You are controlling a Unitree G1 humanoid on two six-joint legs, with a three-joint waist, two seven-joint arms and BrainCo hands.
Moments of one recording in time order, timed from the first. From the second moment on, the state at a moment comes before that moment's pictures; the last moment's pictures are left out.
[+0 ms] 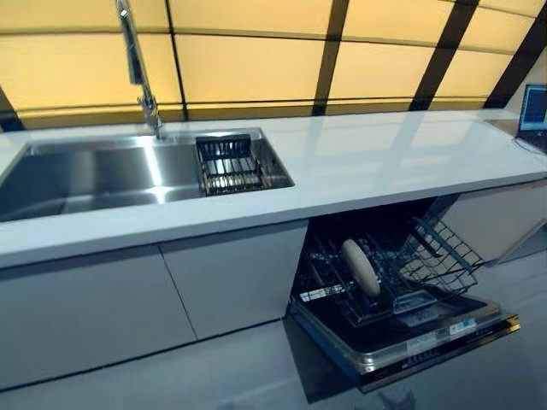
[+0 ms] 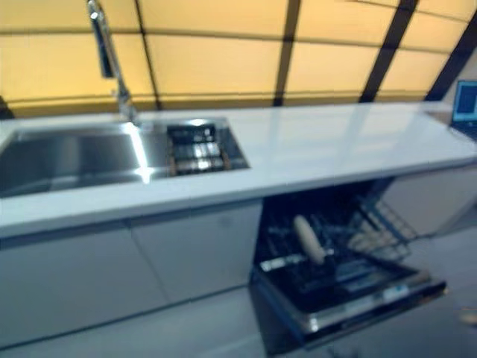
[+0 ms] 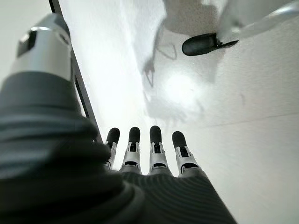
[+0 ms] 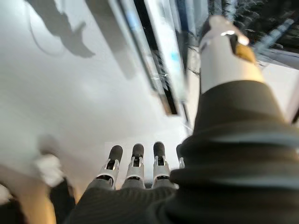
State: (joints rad) left arm -0.17 0.34 -0.15 1.40 -0.23 0.11 0.07; right arm -0.07 -0.95 -0.26 1.12 0.39 0.29 0.27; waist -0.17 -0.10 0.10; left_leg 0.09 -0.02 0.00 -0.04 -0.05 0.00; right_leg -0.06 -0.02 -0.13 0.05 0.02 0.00
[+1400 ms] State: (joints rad) left arm -0.04 0.33 0.02 1.38 -0.49 0.07 0.01; right arm -0.02 -0.56 -0.20 1.19 0.81 0.20 0.37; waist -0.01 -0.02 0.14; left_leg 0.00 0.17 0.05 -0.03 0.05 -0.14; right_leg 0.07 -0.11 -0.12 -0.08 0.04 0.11
